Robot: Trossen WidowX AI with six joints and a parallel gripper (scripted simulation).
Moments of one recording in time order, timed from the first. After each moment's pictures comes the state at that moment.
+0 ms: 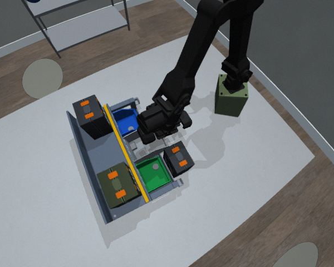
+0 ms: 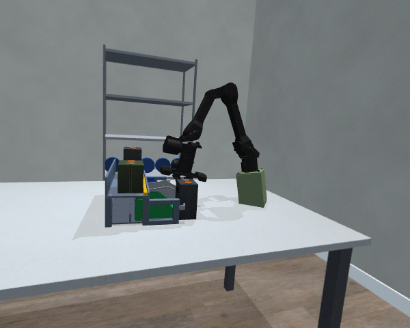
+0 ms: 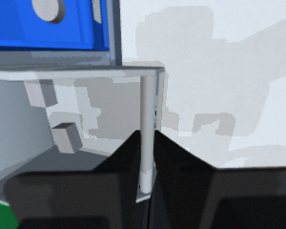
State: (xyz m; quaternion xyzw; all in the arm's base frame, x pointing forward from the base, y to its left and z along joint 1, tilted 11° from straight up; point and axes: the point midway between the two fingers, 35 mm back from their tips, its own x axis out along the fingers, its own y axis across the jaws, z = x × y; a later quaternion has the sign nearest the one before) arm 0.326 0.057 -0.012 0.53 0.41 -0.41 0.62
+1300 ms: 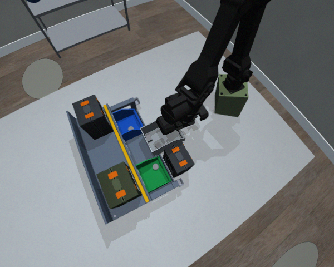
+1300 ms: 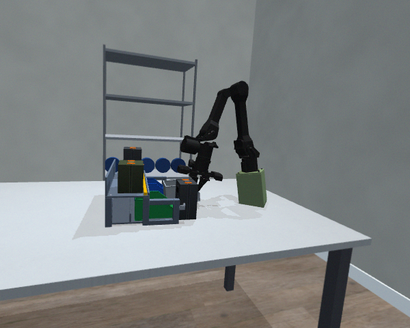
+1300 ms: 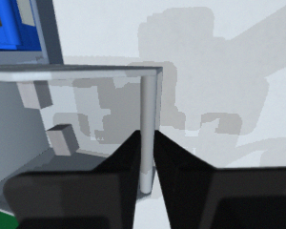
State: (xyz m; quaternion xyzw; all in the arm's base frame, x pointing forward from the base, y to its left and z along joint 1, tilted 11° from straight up) arm 0.257 0.052 -0.019 0.53 0.41 -0.41 0.62
